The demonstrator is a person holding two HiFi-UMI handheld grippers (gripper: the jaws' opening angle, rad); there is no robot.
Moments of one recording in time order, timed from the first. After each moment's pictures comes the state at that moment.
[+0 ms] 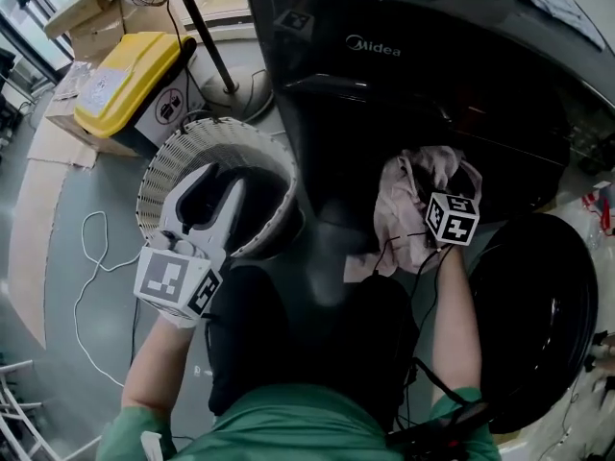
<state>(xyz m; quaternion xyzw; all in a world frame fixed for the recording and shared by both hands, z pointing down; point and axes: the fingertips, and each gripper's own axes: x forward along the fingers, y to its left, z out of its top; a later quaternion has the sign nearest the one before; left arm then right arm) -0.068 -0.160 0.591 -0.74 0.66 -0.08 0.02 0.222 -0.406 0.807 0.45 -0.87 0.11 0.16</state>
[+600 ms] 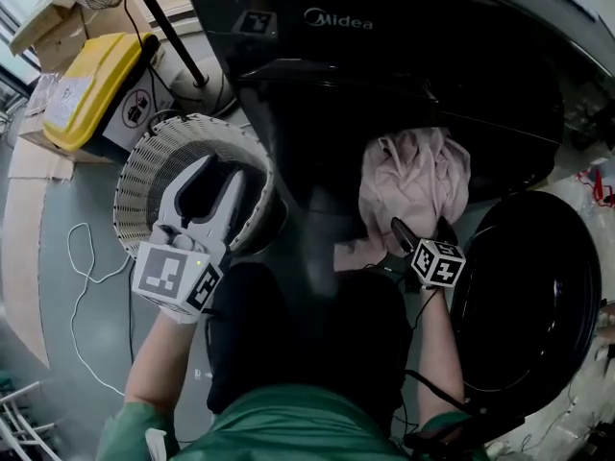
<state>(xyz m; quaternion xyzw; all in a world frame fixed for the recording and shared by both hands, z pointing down) -0.046 -0.200 0.622 -0.77 0.63 -0.06 -0.01 0.286 -0.294 0.922 0.47 -0.82 0.28 0.20</state>
